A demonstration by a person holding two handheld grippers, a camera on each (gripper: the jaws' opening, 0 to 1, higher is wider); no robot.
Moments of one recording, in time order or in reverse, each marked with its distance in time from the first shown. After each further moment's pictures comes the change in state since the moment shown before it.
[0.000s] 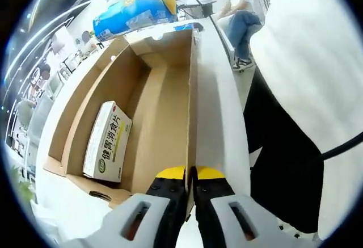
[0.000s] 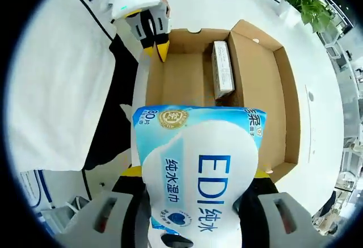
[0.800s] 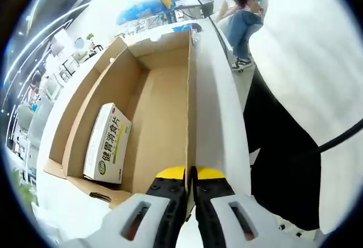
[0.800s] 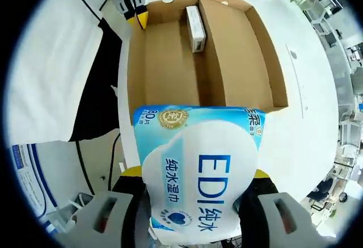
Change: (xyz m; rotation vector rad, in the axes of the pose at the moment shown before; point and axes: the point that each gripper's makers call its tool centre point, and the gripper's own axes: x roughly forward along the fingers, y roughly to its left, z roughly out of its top) left arm -0.001 0.000 0.001 0.006 0.000 0.000; right arm -0.019 -0.018 -0.108 0.088 0.131 -0.048
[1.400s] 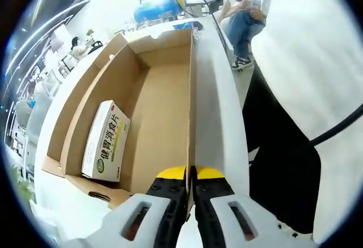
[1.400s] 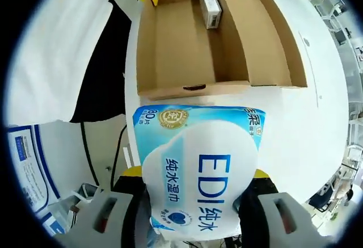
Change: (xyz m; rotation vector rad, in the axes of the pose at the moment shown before) left arm 0.000 -0.001 -0.001 -0.012 0.012 -0.016; right arm 0.027 0.021 -0.032 -0.021 0.036 0.067
